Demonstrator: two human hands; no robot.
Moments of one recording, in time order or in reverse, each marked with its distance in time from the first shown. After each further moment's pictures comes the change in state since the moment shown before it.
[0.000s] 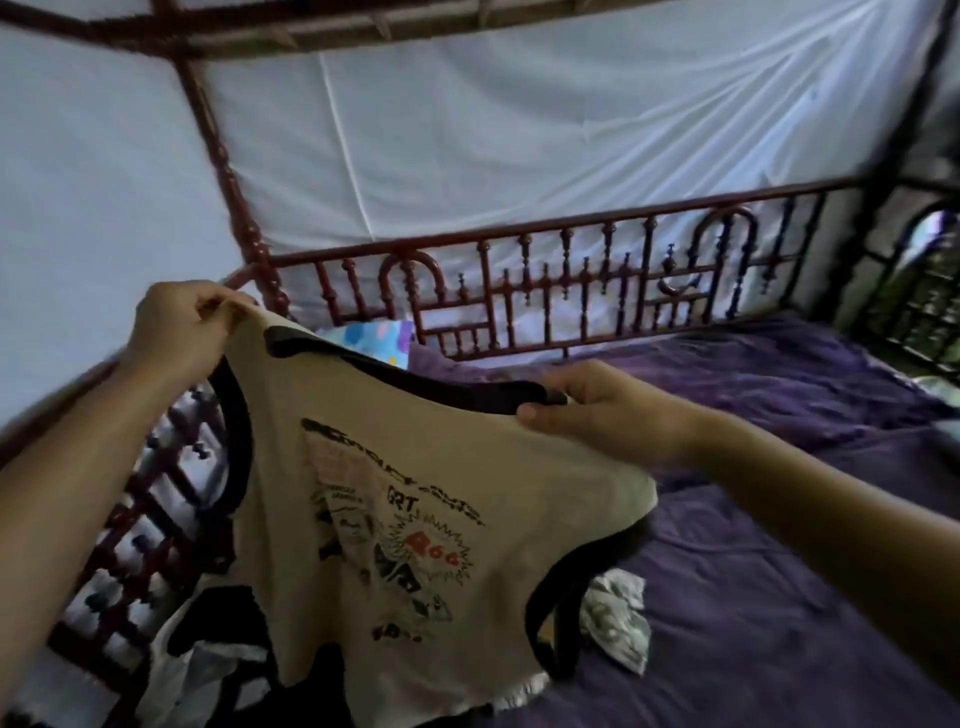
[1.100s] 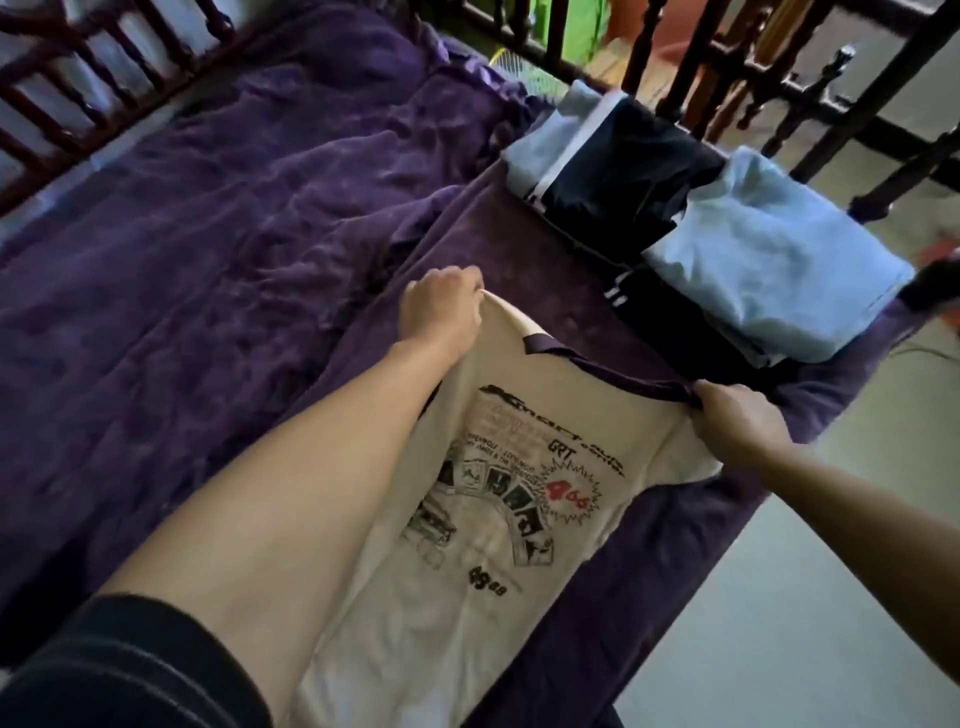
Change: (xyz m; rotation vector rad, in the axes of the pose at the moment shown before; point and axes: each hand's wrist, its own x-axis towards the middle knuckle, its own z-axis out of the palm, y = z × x) left_hand -0.281 0.573 0.942 0.108 -1.006 0.670; right_hand -0.513 0.753 -0.225 -0.453 0.351 1.497
